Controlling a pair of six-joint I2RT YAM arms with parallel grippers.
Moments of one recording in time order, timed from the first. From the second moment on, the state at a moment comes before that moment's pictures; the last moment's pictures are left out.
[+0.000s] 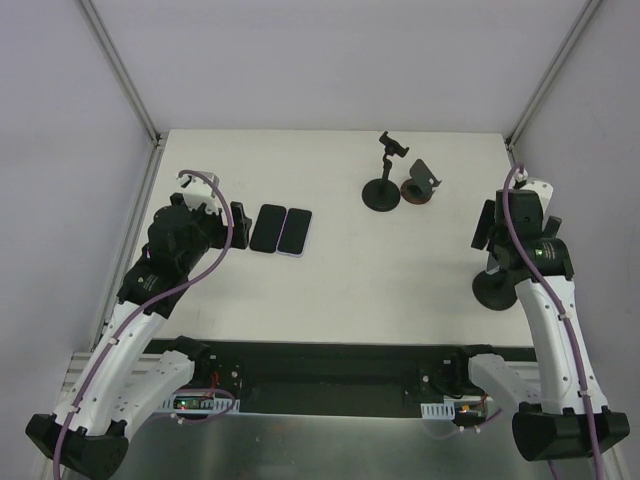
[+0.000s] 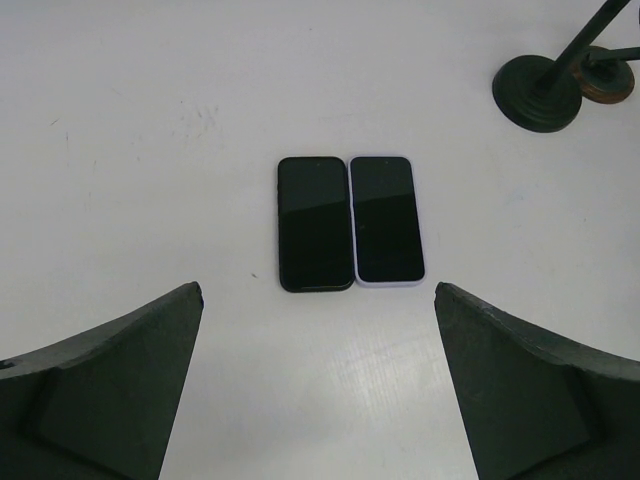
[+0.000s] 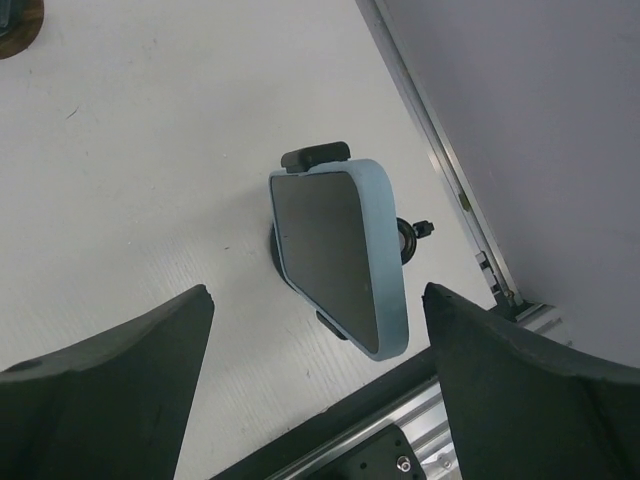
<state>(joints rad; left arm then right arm) -0.34 0.74 0.85 -0.43 -0.05 -0.14 0.12 0.93 1.12 -1.00 0.56 0.24</state>
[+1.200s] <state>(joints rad) -0.34 0.80 0.85 -0.43 0.09 -0.12 0.37 0.89 1.09 -0.86 0.01 0.14</state>
